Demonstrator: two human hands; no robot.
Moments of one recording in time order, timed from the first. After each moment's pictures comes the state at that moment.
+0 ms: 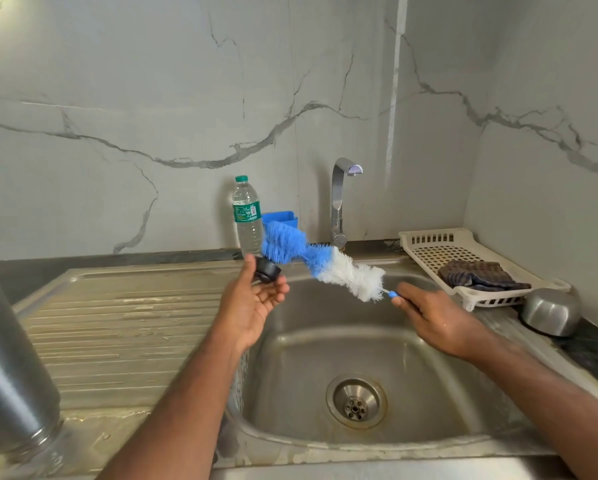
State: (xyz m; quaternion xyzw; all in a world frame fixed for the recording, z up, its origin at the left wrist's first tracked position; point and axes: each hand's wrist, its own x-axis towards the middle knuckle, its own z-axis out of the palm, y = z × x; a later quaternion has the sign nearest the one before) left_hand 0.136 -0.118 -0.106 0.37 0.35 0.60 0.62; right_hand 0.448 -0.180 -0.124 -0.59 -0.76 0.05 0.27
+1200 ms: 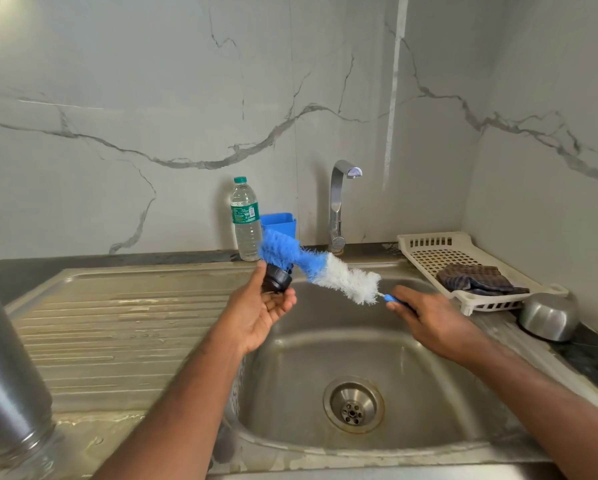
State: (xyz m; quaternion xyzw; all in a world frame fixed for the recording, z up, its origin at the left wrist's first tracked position) left_hand 0.144 -0.127 -0.097 0.35 0.38 0.54 0.66; right_hand 0.447 -0.174 -0.128 -0.59 -0.75 0.04 0.28
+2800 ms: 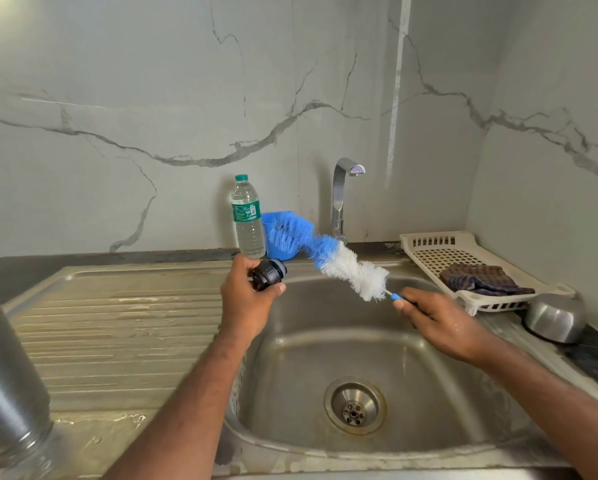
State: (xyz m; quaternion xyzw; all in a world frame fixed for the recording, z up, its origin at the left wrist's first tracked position) left_hand 0.139 -0.096 -0.125 0.60 0.51 0.59 0.19; right_hand 0.453 -0.172 -0.129 -0.54 -0.77 0.09 0.33
